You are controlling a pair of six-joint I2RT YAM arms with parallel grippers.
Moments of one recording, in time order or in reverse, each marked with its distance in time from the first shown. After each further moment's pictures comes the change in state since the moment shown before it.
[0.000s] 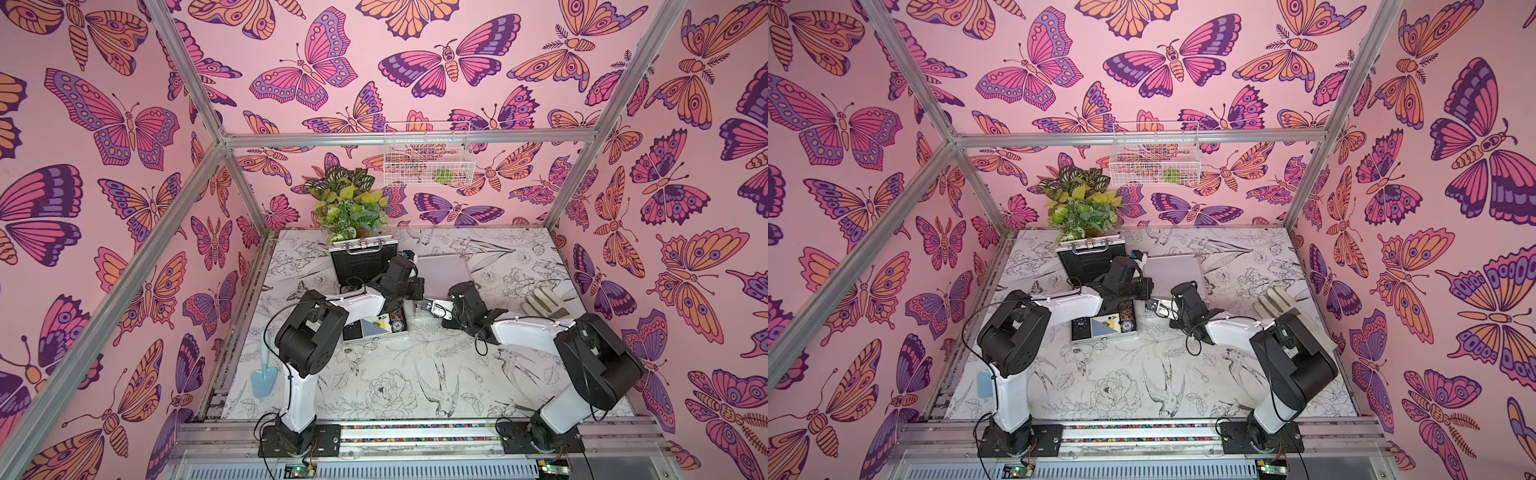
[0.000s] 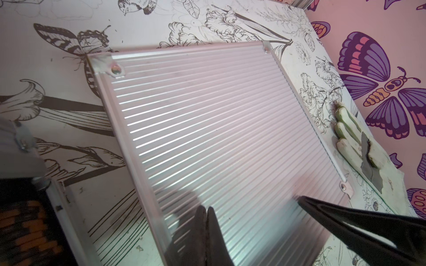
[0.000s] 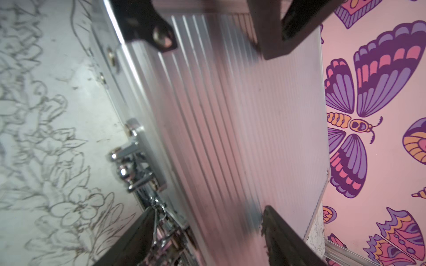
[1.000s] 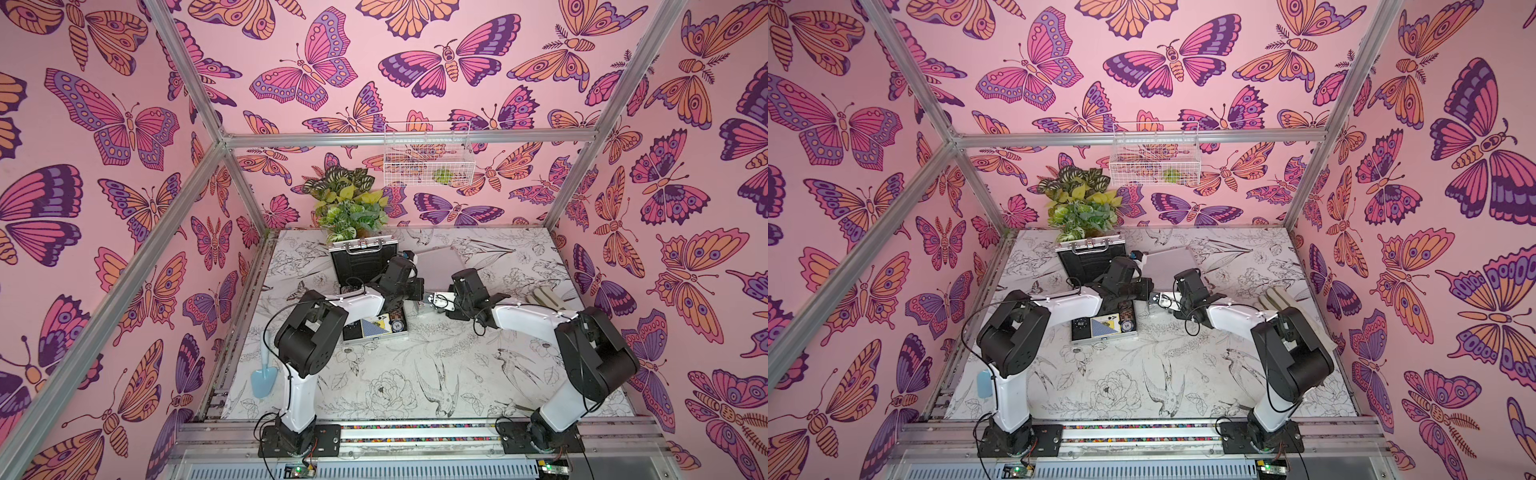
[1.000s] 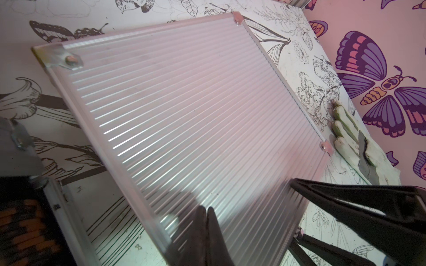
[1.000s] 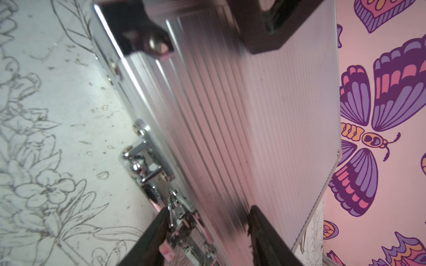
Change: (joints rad) left arm 0.003 -0.002 -0.007 0.007 0.011 0.000; right arm -0.078 0.025 0.164 -0.246 -0.145 -0.101
